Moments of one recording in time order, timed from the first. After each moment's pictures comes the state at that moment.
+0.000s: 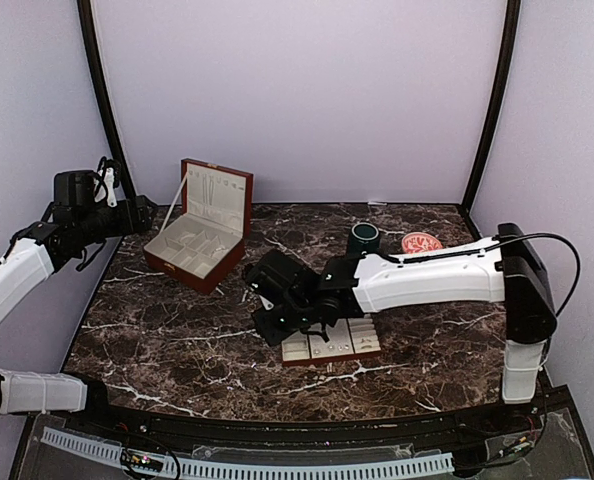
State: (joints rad) left arm -0.13 1.06 0.94 -0.32 0.03 -0.19; right arm 1.23 1.97 1.53 -0.52 0.20 0.44
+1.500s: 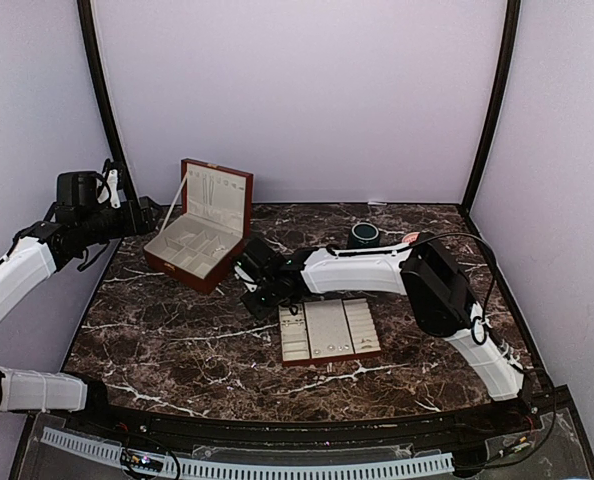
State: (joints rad) left arm -0.13 1.08 0.94 -0.32 0.10 -0.22; right arm 1.05 2.45 1.99 -0.50 0.17 0.13
